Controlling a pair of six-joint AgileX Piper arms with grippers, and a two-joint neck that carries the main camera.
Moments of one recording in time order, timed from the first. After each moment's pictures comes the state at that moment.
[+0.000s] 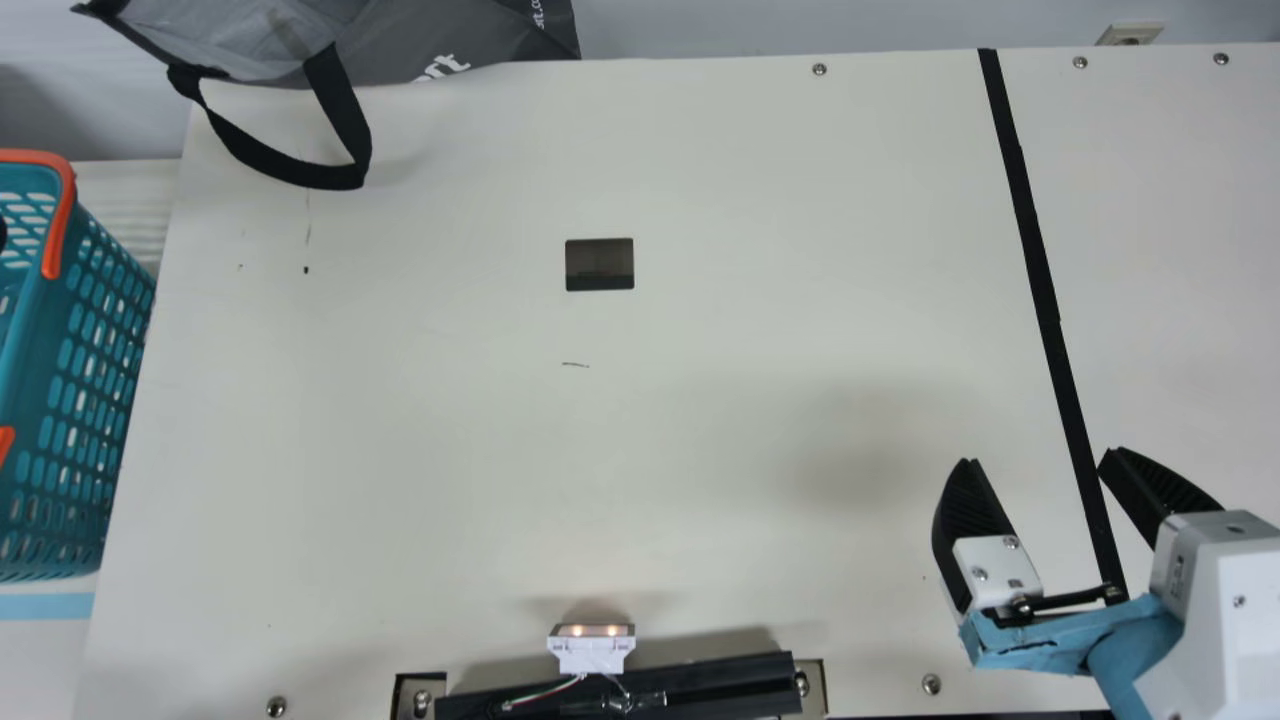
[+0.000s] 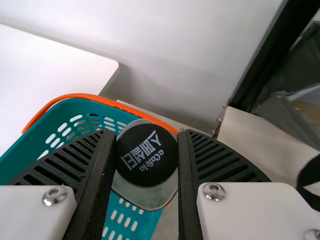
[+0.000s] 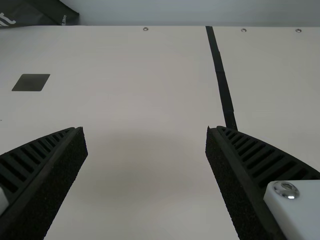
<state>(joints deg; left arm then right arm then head) 22.6 77.3 -65.2 -7.7 27.4 5.2 -4.0 13.5 -20.3 4.8 38.3 -6.4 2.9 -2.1</state>
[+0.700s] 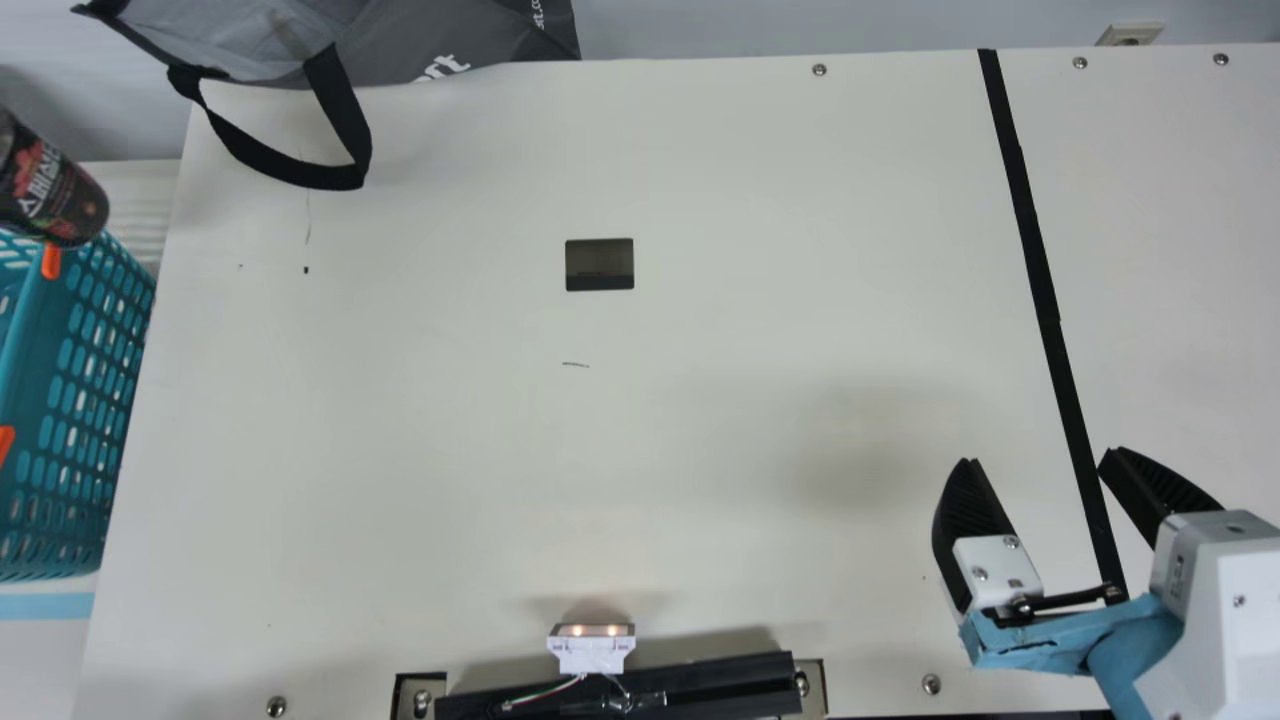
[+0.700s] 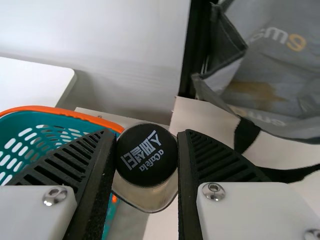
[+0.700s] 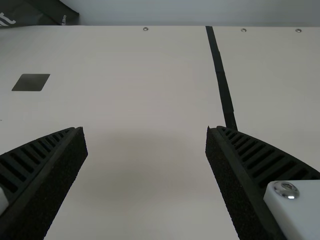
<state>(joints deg) 9.1 75.7 -64.2 1.1 27.9 -3.7 -4.0 13.5 -20.3 4.8 38.3 -6.4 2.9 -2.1</state>
